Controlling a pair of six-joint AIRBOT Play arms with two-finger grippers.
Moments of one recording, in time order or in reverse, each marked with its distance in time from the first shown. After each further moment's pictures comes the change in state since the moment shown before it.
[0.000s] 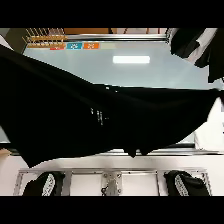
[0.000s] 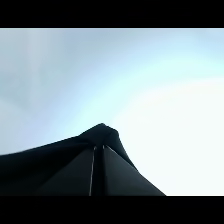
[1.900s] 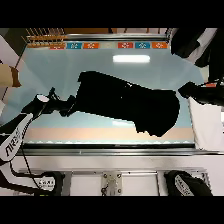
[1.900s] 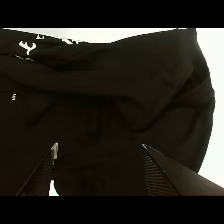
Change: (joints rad) left arm -0.312 -0.843 -0.538 -0.156 0.359 -0.086; right arm -0.002 -0.278 -0.283 0.051 -0.394 -0.211
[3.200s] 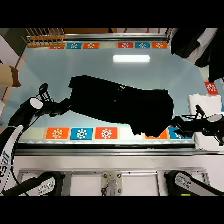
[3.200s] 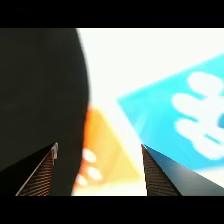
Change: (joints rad) left arm -0.005 0.321 -0.162 0.303 0.033 -0.022; right arm -0.269 -0.335 -0.440 0.248 -0.079 -0.210
